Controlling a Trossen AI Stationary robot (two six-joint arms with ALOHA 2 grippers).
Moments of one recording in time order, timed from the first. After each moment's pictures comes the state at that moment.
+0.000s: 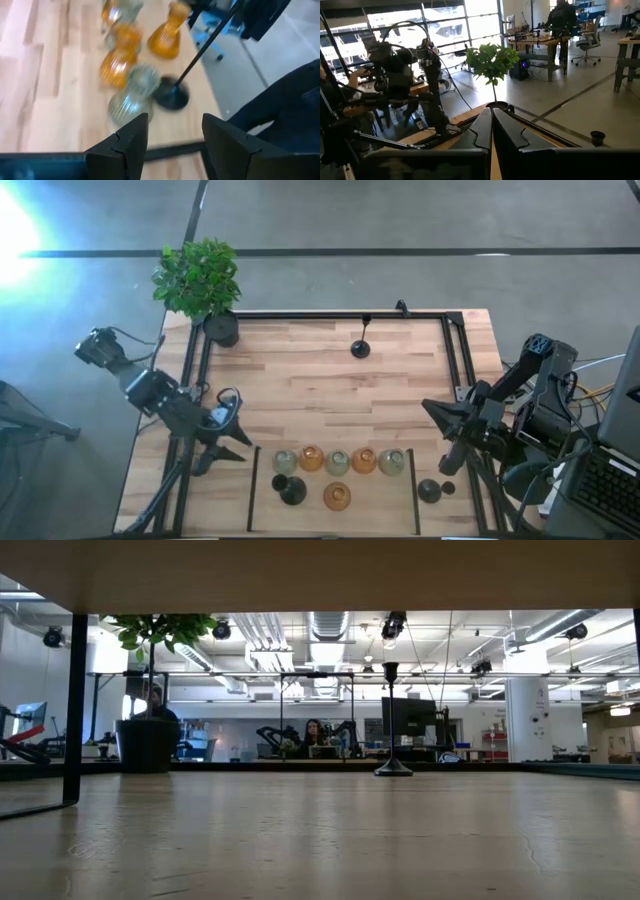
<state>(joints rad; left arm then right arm) -0.61 0.99 1.16 -0.74 -0.11 -0.50 0.99 1.33 1.53 -0.88 1.54 0.88</state>
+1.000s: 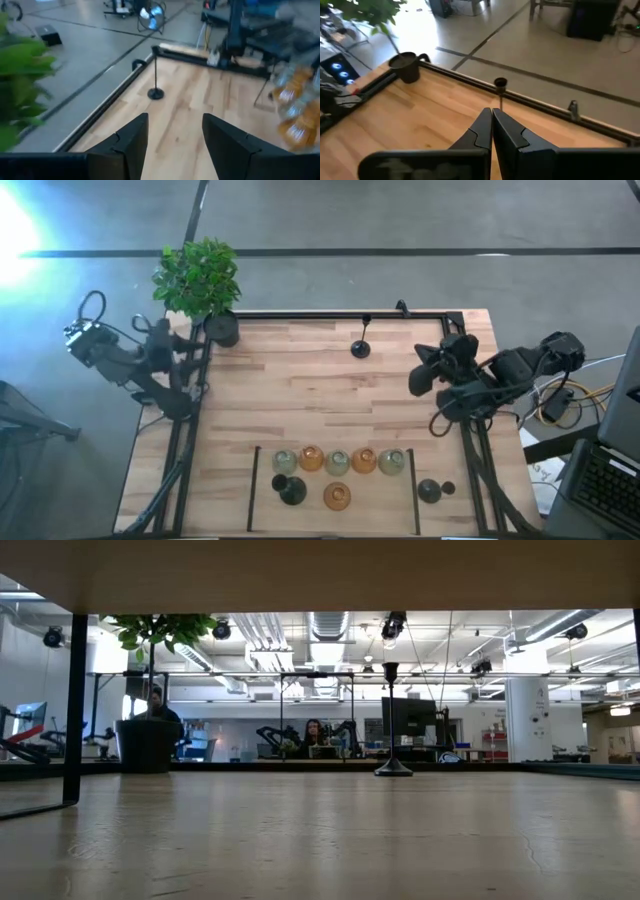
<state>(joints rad) -0.61 0.62 1.16 -1.15 -0.90 -0.50 0.46 1.23 1.51 -1.44 1.10 1.30</state>
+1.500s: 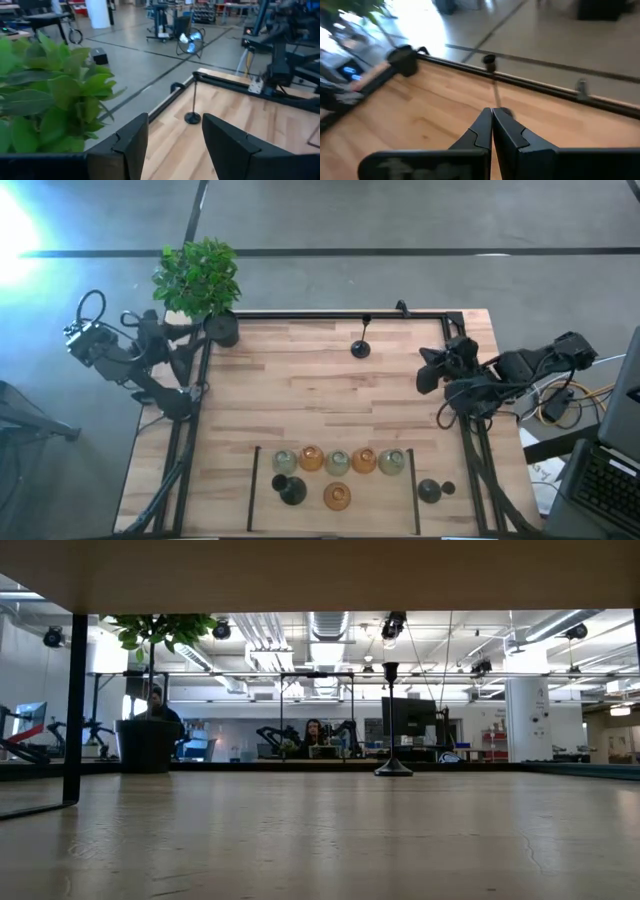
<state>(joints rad) -0.61 0.62 1.16 -1.13 -1.16 -0.50 0.40 0.97 1.13 -1.19 1.04 1.24</state>
